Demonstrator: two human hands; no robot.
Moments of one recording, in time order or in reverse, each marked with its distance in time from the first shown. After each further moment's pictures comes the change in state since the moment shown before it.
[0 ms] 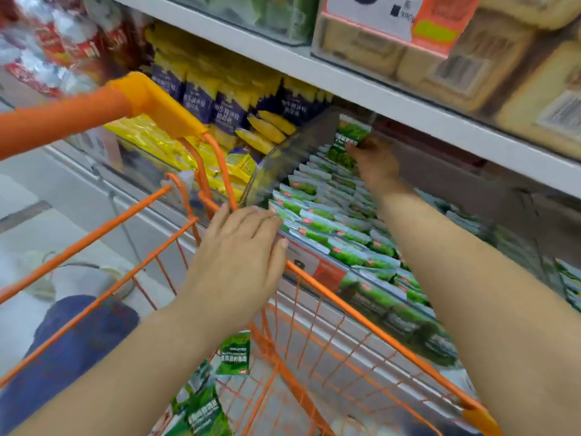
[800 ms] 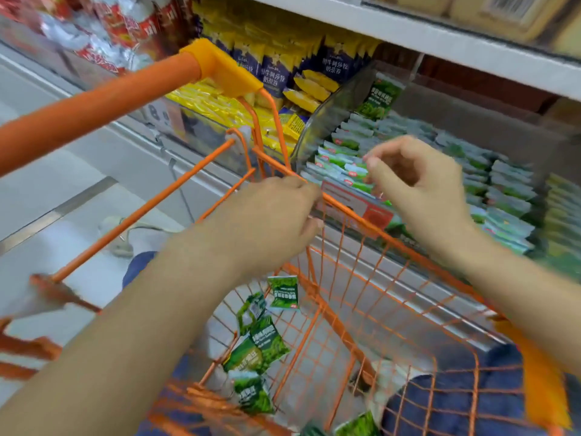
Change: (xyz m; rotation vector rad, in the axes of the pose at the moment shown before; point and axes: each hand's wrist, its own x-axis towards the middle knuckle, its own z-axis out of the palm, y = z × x) left_hand -0.018 -0.004 -0.066 0.061 -0.328 0.090; right_hand -0.201 -0.026 -0.036 0.273 -0.109 -0.548
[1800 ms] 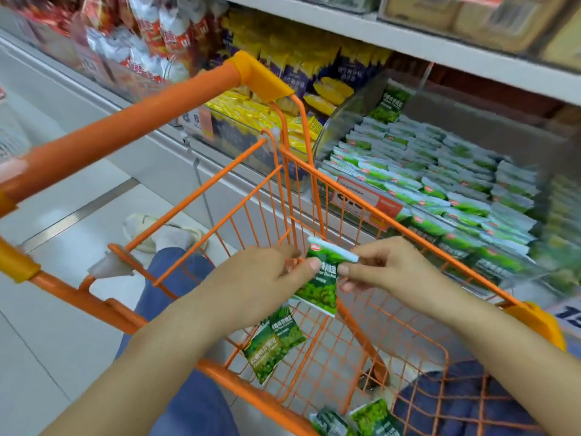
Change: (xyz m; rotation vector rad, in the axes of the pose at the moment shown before) left_hand -0.086 0.001 0.032 -0.377 -0.167 -0.205; right_hand -0.076 -0.016 0.022 0.310 -0.617 0.462
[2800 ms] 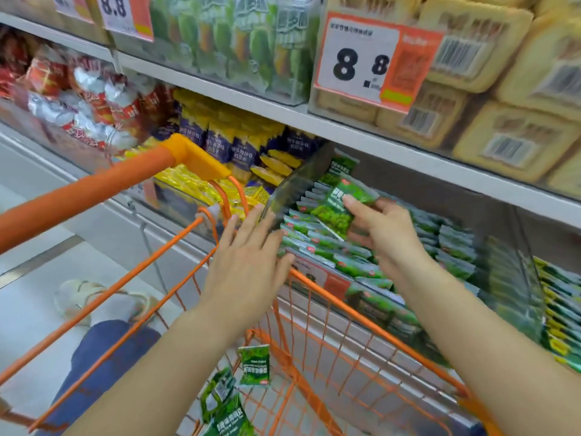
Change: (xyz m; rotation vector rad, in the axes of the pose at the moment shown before) left_hand 0.121 0.019 -0.008 0.374 0.554 0.194; right_hand 0.080 -0.036 -0.105 0.370 0.684 0.011
